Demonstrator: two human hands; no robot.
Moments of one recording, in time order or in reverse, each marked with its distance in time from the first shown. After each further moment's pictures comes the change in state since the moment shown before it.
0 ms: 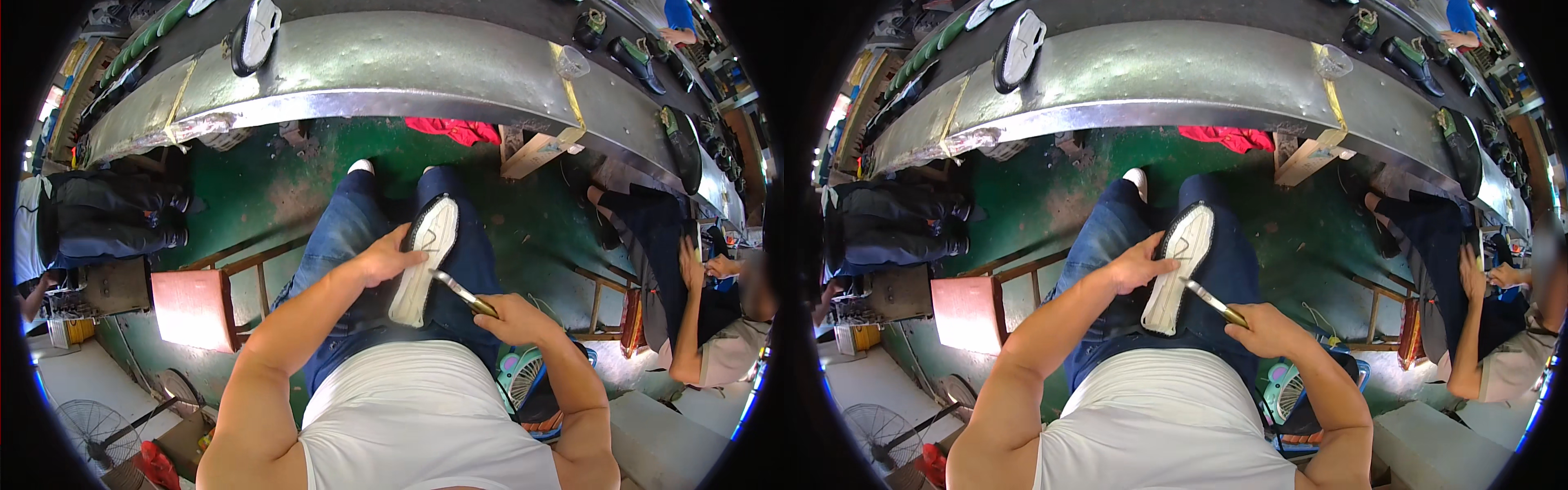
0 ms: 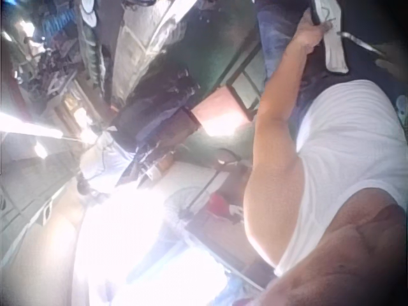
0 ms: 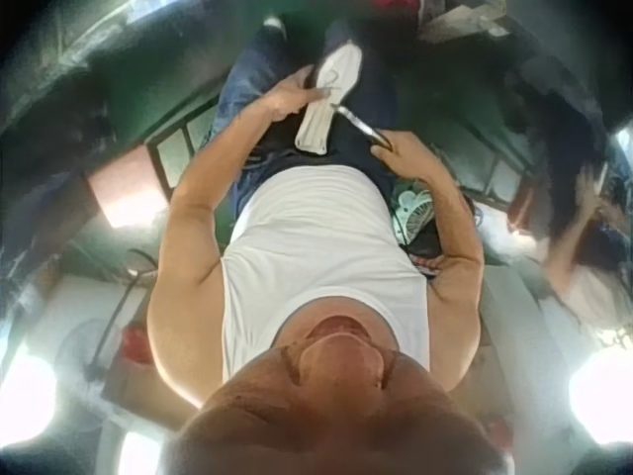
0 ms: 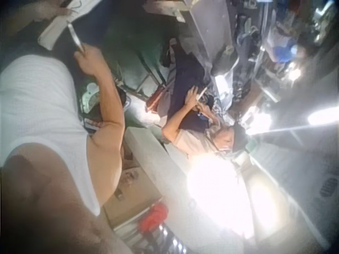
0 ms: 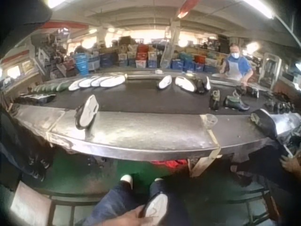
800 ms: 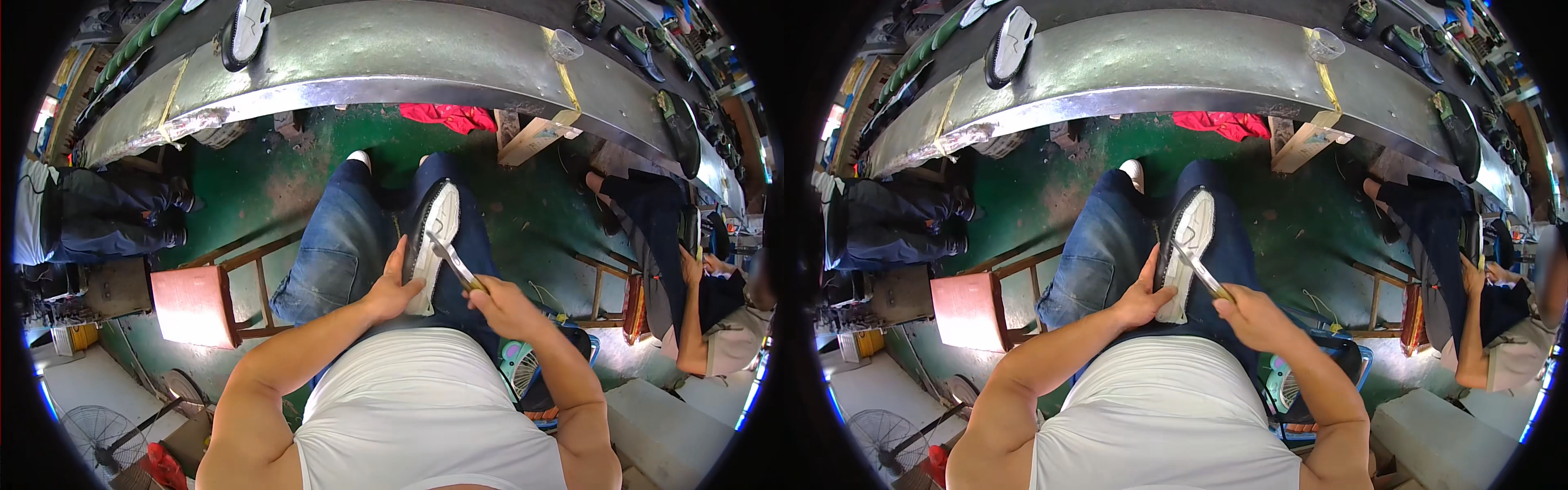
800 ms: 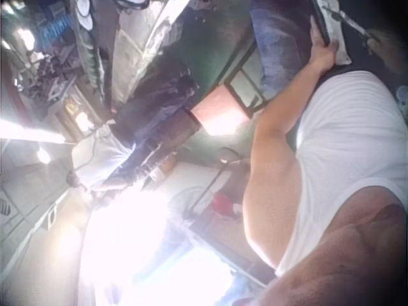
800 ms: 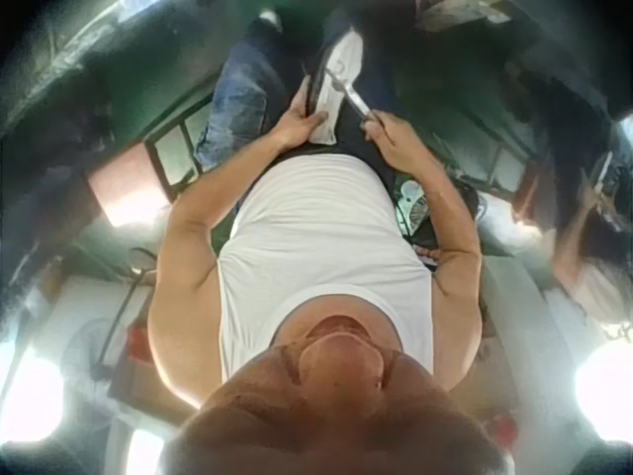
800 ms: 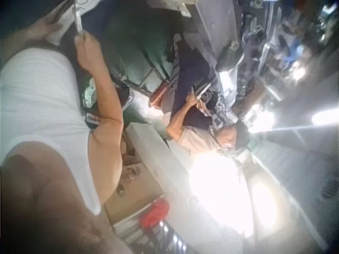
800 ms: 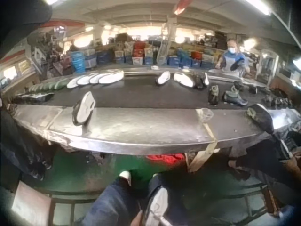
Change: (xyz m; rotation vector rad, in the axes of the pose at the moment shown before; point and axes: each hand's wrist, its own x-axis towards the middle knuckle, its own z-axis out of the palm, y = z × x) left_hand -0.044 -0.061 0.050 -0.016 0.075 0.084; right_hand -0.001 -0.008 0.022 0.230 0.298 -0.091
